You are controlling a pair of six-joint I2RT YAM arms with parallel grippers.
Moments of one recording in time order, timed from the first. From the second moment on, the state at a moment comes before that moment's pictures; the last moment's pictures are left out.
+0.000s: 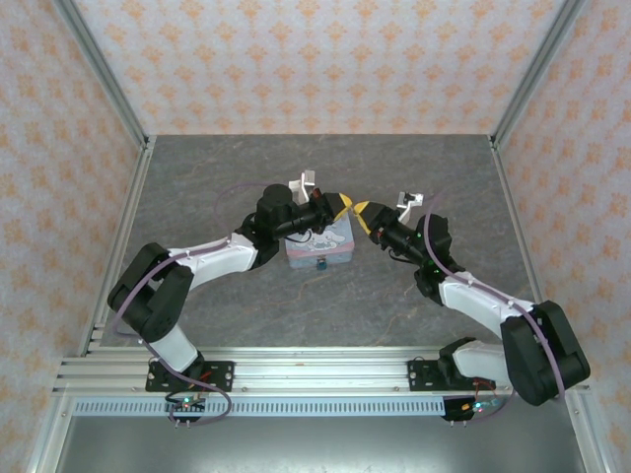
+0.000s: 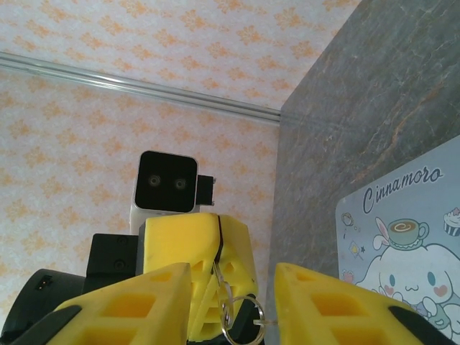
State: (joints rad) left arm -0.59 1.65 0.94 0.59 0.45 -1.36; right arm 0.40 1.22 0.47 0.71 -0.45 1.31
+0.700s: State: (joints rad) left arm -0.61 1.67 0.94 0.59 0.44 -1.36; right arm 0.40 1.27 0.47 0.77 -0.46 1.34
